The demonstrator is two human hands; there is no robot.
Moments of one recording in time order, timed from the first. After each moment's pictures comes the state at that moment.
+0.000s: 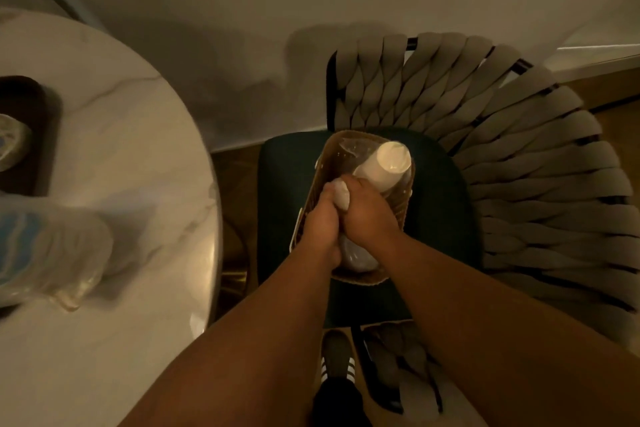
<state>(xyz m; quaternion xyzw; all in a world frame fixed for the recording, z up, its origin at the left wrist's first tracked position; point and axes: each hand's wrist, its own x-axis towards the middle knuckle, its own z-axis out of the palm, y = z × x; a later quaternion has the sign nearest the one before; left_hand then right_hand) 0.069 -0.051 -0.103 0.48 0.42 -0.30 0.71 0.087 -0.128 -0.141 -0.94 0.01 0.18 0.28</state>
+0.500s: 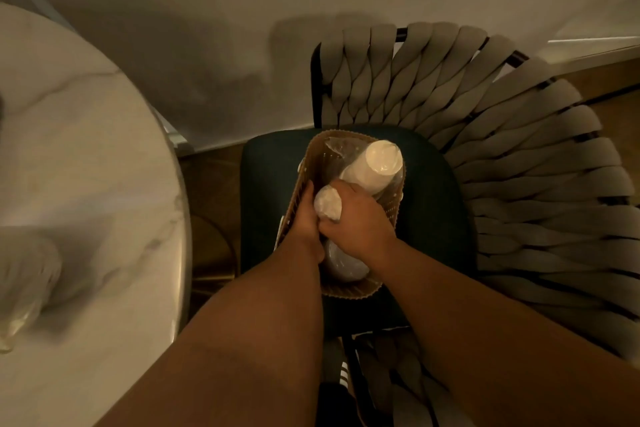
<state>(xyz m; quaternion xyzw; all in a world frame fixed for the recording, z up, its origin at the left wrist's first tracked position) 0.097 -0.053 -0.162 0.41 0.44 -0.28 0.75 0.086 -0.144 -0.137 -0.93 0.00 0.18 0.31</state>
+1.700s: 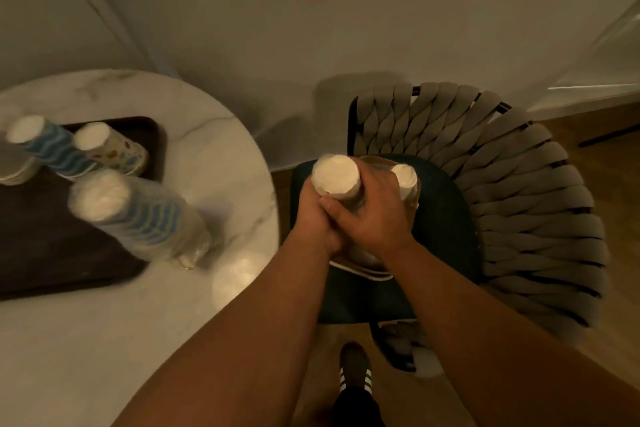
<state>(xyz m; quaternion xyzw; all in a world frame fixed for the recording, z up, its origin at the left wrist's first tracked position) 0.042 0.005 0.021 0.31 0.32 -0.20 0.87 0.031 -0.088 0.007 -0.90 -0.06 -0.08 0.43</state>
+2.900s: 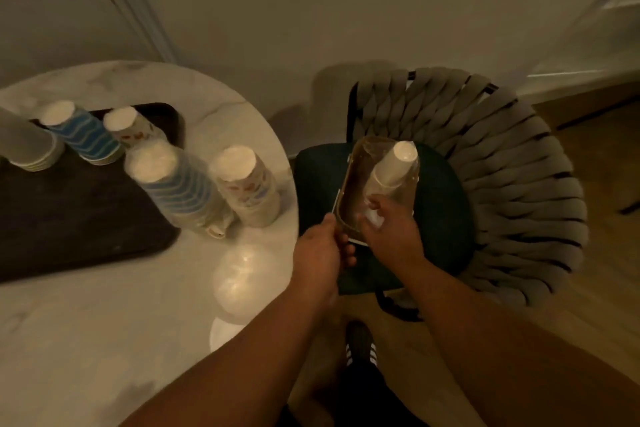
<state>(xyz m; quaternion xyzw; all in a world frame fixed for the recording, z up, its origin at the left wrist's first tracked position) -0.075 0.046 0.034 0.57 0.38 -0.22 0.70 -0.042 -0.088 -0.028 -0.93 0.09 0.04 0.37</state>
